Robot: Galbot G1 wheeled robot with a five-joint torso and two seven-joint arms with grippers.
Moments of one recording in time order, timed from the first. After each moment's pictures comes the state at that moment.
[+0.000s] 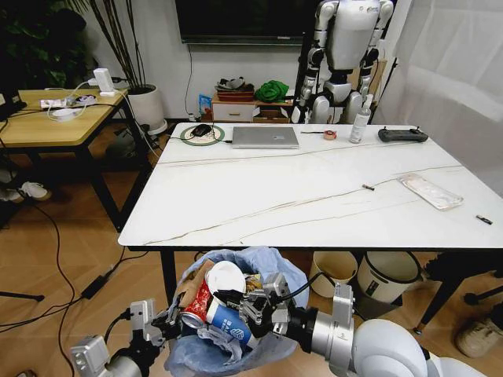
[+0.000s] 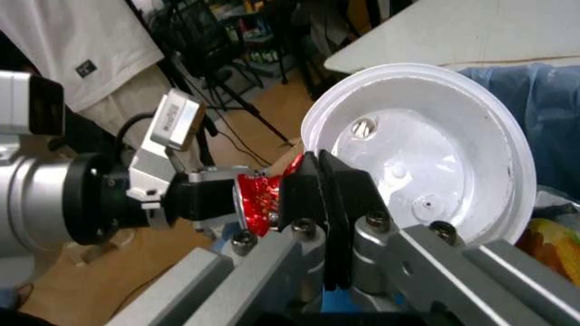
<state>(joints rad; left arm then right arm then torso) 2.00 -1.16 -0.61 -2.48 -0.83 0.39 -0.16 -1.15 0.71 -0.15 2.37 0.96 -0.33 -0.05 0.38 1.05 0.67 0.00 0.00</state>
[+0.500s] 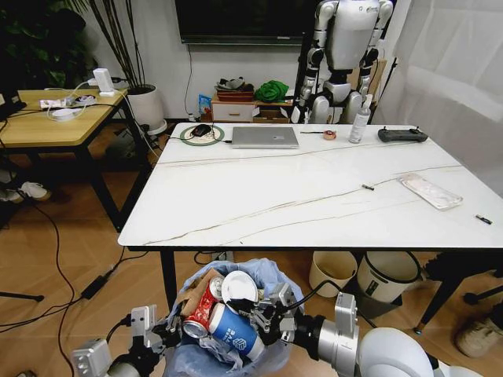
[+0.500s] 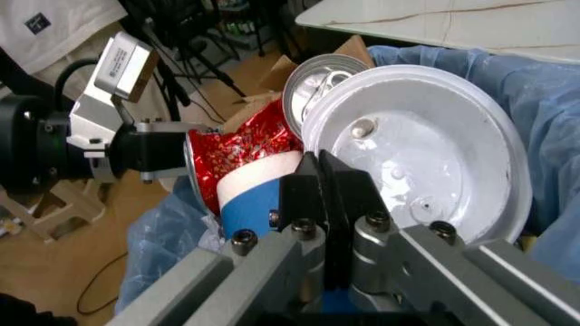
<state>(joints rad) 2.02 -1.15 -0.62 -2.50 -0.82 0.42 -0.21 -1.21 0.67 -0.14 2.36 0.90 -0.34 -0.03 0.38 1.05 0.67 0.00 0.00</state>
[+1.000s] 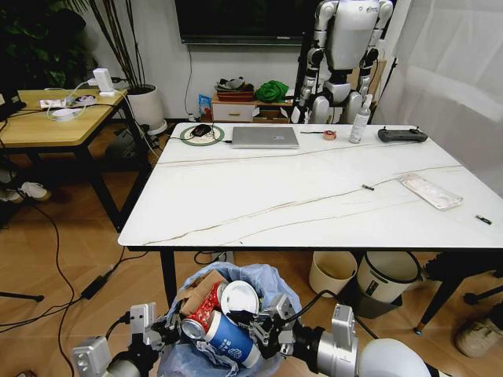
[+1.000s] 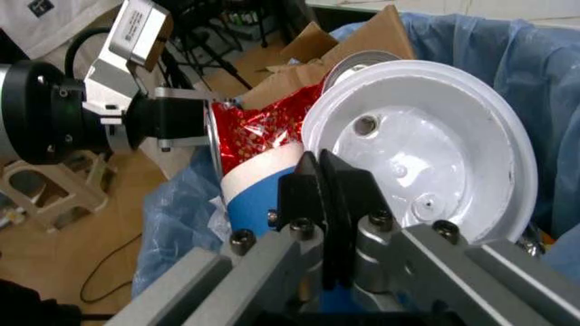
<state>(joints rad) 2.00 -1.15 -0.61 -2.49 -0.82 0.42 -0.21 -1.23 0.67 -0.17 2.36 0.85 -0.34 -0.03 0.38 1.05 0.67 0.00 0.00</state>
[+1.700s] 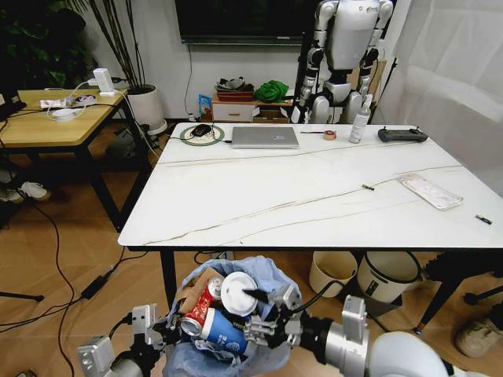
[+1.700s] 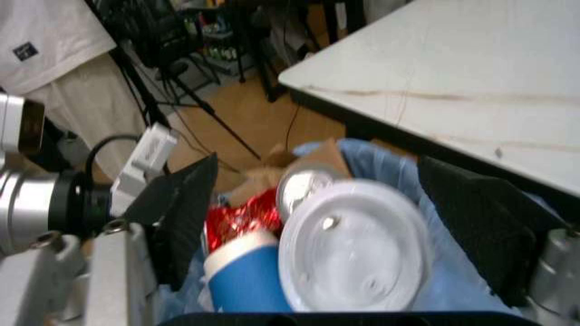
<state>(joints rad) 1.98 -1.14 -0.60 -2.45 -0.82 0.42 -0.21 -1.23 0.63 -0.03 2.46 0.93 -0.35 0.03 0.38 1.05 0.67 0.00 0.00</state>
